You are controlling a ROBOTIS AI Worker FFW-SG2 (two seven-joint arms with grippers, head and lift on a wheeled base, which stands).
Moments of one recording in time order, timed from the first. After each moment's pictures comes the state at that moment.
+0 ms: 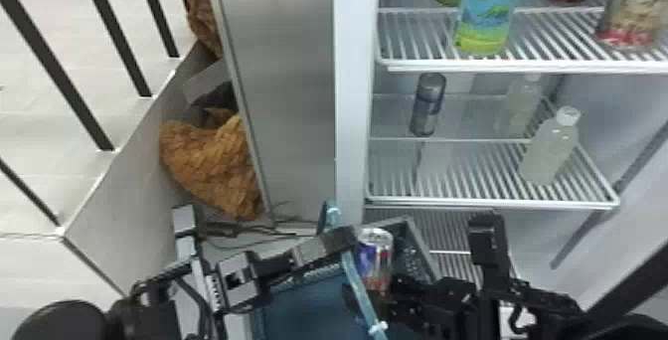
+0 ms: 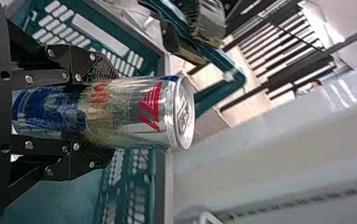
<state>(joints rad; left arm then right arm) 0.15 0.11 0.22 -1.84 1.12 1.26 -0.63 0.28 -0.21 0.17 -2.12 -0.26 0.89 0.67</state>
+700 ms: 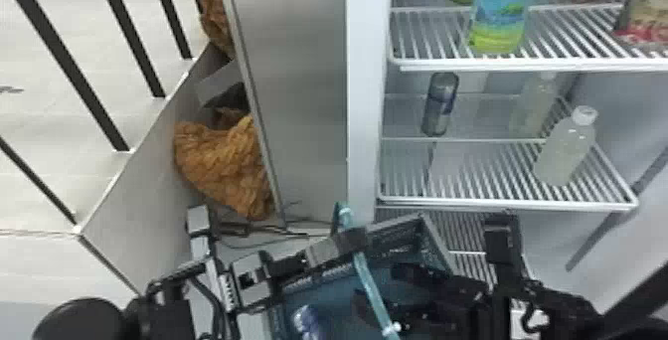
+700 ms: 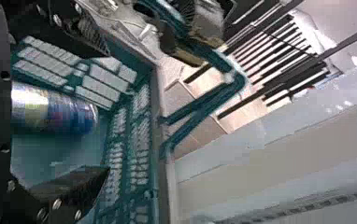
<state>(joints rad) 0.16 0.11 0.22 -1.84 1.12 1.26 -0.63 0.27 -0.20 0.15 -2.08 -0.31 0.84 0.67</state>
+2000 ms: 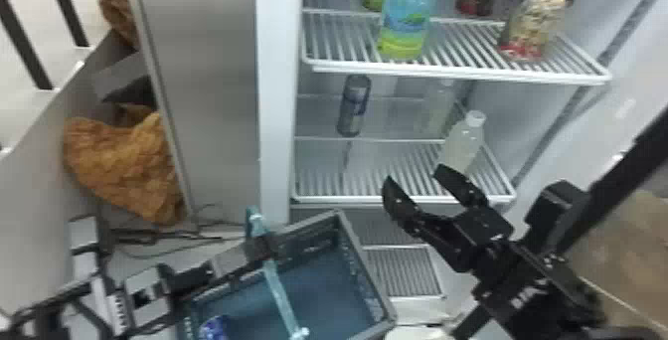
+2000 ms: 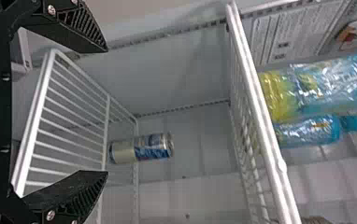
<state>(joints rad) 0.16 0.11 0.22 -1.84 1.12 1.26 -0.63 0.41 -0.12 -0.12 -2.17 -0.29 0.31 0.41</state>
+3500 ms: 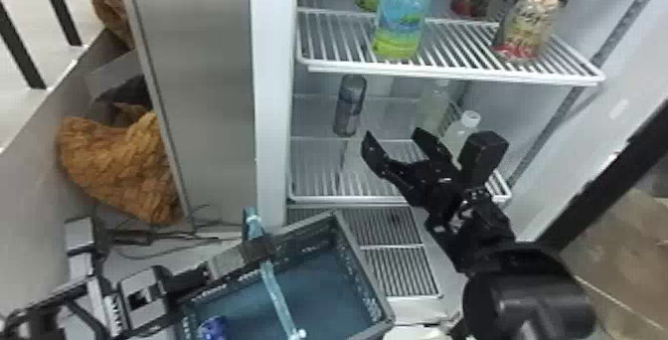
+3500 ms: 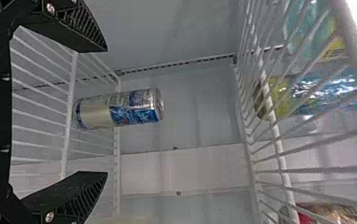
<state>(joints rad) 0.16 0.11 0.22 -1.84 1.12 1.27 -0.62 0.03 -0.11 -0.01 -1.72 -0.22 0.17 0.28</state>
